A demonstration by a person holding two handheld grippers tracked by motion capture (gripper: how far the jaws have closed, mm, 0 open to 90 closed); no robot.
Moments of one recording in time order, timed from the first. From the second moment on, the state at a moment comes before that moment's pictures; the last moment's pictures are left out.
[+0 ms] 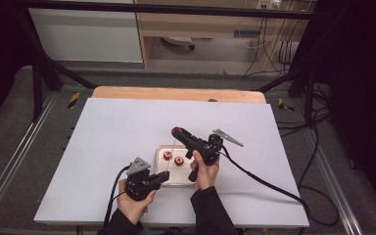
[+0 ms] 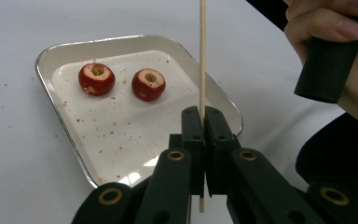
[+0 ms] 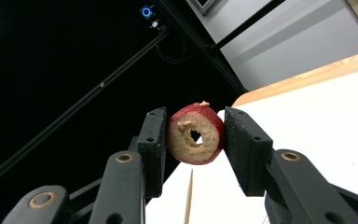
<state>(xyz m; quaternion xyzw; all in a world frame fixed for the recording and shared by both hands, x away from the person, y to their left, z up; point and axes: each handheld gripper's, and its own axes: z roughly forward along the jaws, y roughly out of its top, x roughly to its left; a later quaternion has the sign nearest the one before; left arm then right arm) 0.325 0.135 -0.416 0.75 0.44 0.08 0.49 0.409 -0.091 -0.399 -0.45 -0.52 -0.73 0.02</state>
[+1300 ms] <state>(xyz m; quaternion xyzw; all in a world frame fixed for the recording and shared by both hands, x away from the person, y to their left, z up) 0.328 0.134 -0.413 0.74 0.45 0.09 0.50 0.406 -0.085 -0.408 -0.46 -0.51 -0.73 0.06</state>
